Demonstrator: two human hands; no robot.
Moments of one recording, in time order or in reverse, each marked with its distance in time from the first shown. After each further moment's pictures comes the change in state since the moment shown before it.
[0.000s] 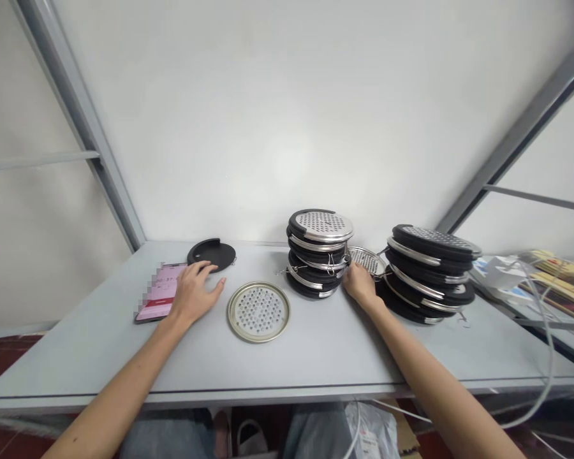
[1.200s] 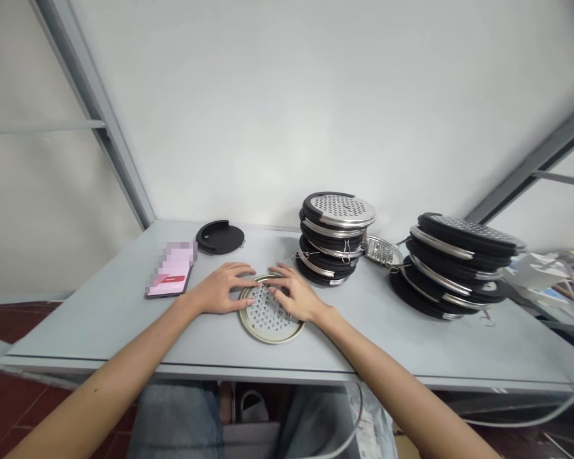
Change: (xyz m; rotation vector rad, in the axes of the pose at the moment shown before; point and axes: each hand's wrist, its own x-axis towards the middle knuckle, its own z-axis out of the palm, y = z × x) left_hand -0.004 0.021 -0.004 -0.230 -0.537 0.491; right_hand -0.085 -0.154 -0.004 0.561 -0.313 -0.736
